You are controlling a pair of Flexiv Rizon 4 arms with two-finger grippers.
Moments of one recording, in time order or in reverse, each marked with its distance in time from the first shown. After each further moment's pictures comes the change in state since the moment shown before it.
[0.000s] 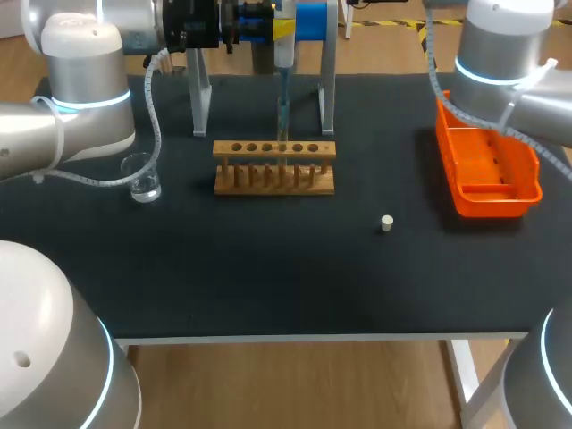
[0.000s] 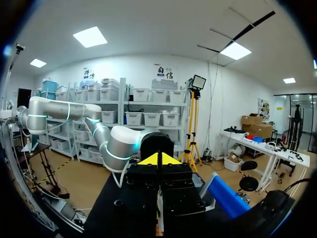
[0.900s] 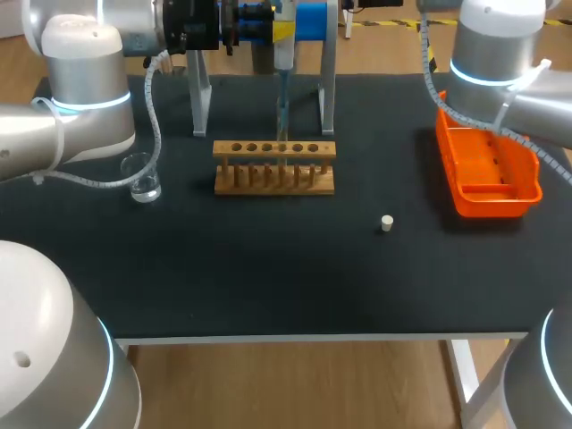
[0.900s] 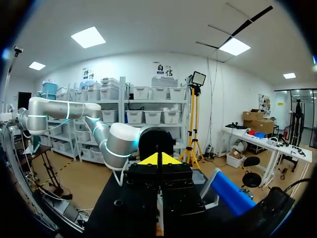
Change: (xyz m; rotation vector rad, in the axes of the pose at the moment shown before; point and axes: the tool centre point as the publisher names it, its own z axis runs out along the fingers) left arm 0.001 0.003 0.000 -0.002 0.000 -0.001; right arm -0.001 -0.015 0.006 0.019 0.015 0.031
